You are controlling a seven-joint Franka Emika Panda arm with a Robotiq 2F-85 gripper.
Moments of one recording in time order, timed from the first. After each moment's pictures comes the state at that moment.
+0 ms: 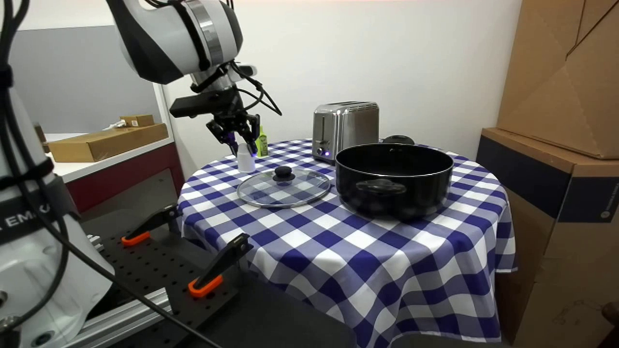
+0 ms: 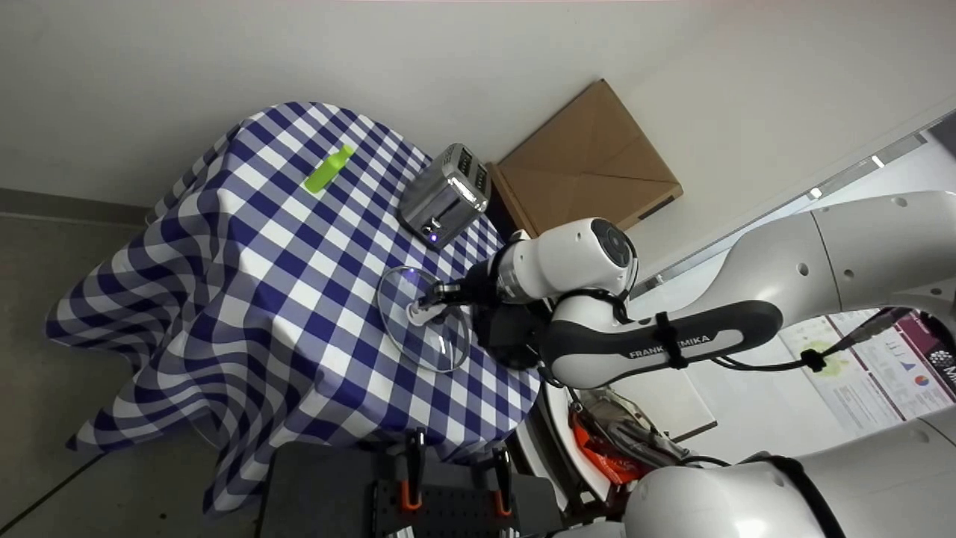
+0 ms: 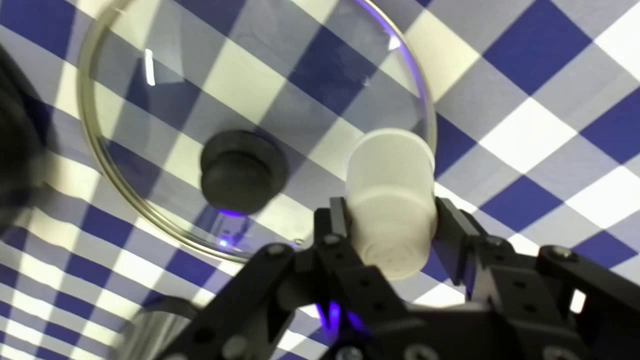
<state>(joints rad) -0.25 0.06 0.33 -2.74 -1.08 3.09 0.79</state>
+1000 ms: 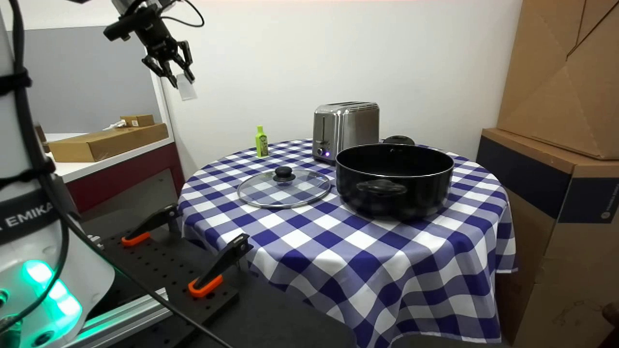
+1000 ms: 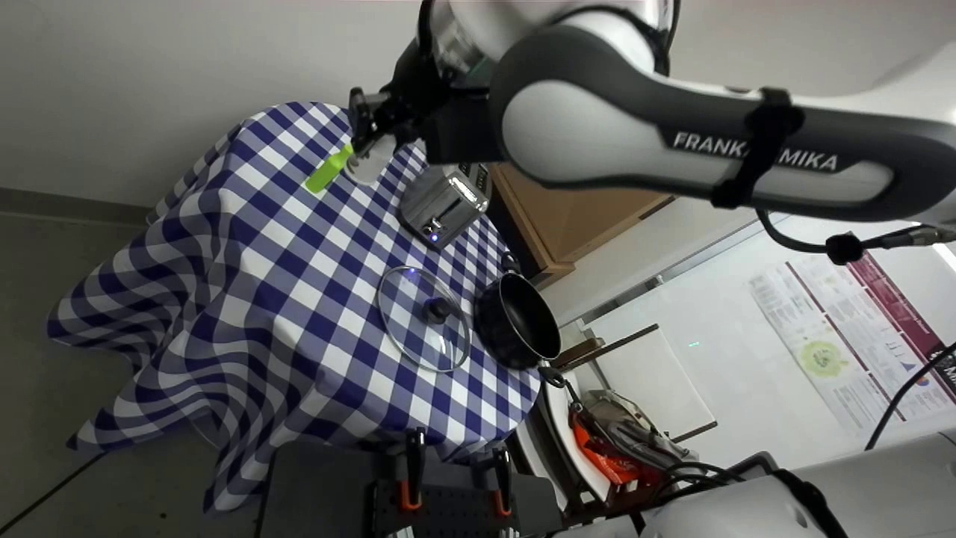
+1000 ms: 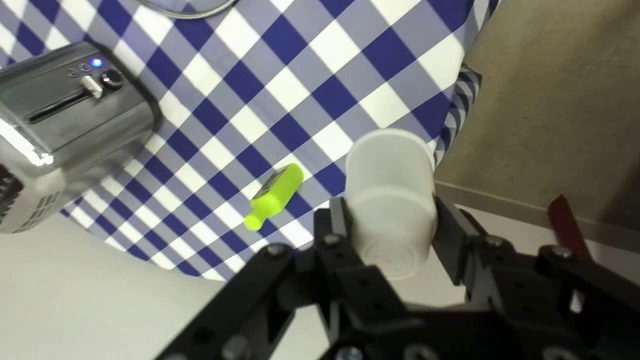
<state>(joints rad) 0.08 -0.01 0.68 -2.22 -0.52 2.34 0.50</state>
